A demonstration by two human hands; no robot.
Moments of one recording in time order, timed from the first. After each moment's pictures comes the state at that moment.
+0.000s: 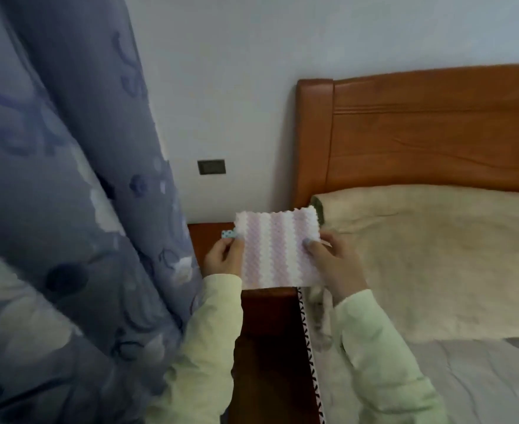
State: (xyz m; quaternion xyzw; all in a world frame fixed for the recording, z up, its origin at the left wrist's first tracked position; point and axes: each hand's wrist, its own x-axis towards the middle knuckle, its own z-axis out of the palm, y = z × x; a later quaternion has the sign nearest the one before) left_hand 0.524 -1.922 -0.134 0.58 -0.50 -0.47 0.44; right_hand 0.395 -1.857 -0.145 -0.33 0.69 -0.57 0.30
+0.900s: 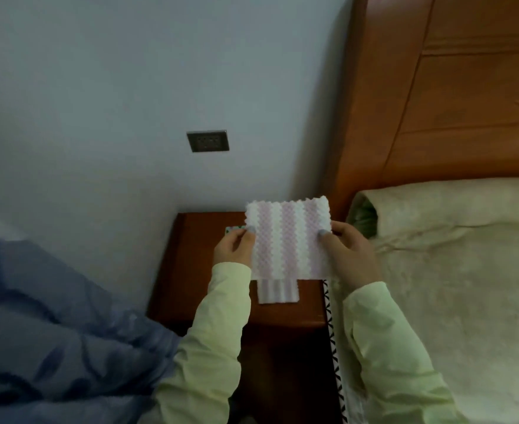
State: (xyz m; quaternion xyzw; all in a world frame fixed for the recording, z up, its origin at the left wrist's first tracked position) left_hand 0.436 -2.180 -0.244 0.62 -0.51 -0.49 0.35; right_hand 0.302 -2.110 -0.246 -0.28 0.71 -0.55 0.34
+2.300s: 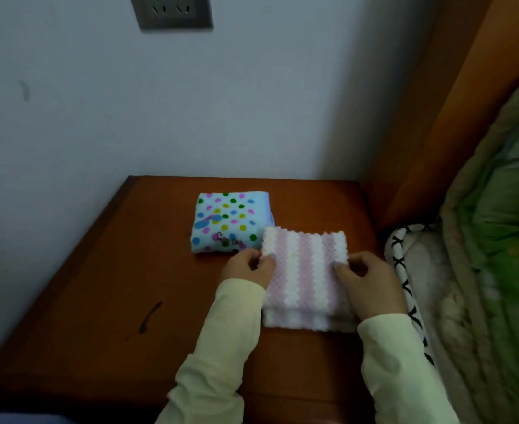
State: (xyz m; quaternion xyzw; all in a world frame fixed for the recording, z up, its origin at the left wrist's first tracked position) left_hand 0.383 -2.315 -0.617 0.63 -0.59 -0.44 0.22; right_hand 0.241 -2.243 -0.619 -0.35 0.82 -0.39 0.23
